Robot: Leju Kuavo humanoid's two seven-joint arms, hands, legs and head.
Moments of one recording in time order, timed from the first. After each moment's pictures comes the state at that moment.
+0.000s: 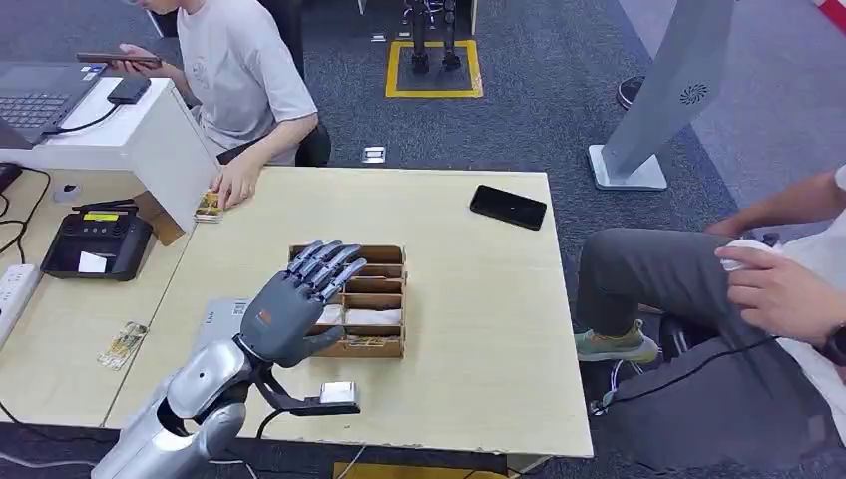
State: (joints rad) left arm -0.20 0.32 -0.63 -1.65 -1.06 0.25 -0.27; right arm -0.08 -0.12 1.39 -0.12 -0.47 -0.35 -0.09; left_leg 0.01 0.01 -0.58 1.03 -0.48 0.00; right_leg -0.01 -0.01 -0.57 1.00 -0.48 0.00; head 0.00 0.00
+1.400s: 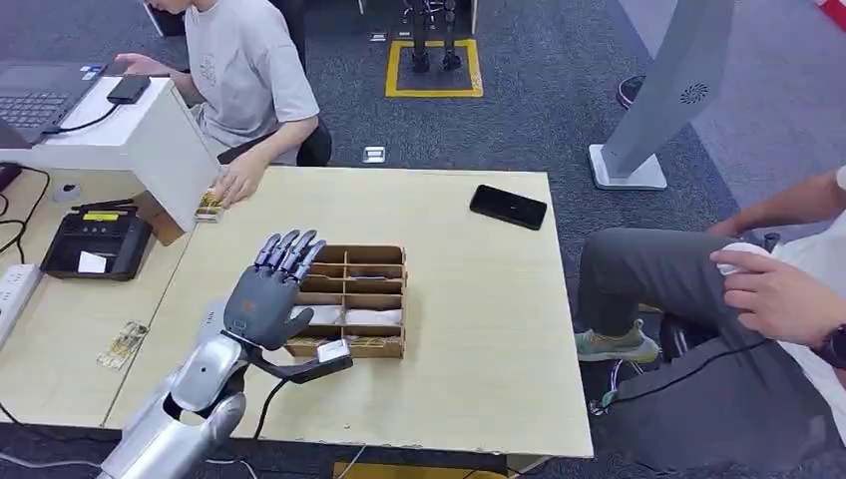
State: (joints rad) left arm -0.22 0.27 -0.54 -1.44 -1.21 0.35 -0.08; right arm -0.08 -0.12 1.39 -0.12 -0.47 -0.37 -0.10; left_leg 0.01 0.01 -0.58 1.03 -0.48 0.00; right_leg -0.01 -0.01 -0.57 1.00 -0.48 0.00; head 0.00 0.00
